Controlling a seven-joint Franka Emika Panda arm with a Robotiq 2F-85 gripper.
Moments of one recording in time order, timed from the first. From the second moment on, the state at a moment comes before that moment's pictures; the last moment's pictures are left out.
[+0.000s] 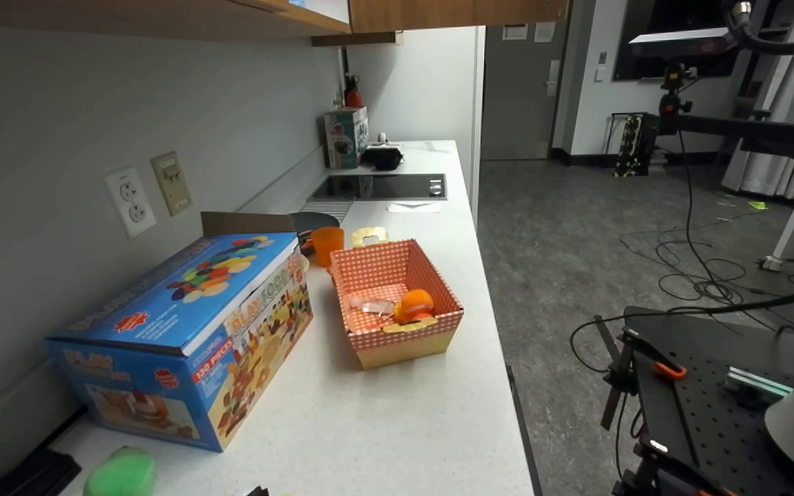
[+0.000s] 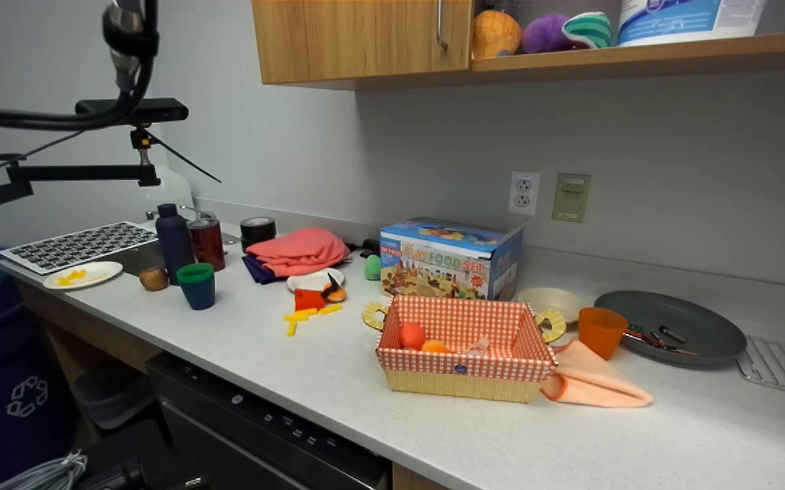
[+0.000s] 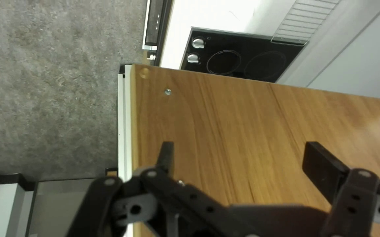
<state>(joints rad) -0.39 -0.34 -0.25 -1.74 -0.24 2.12 0.46</state>
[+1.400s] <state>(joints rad) -0.51 -0.33 -0.17 -1.80 -0.58 2.46 0.88</state>
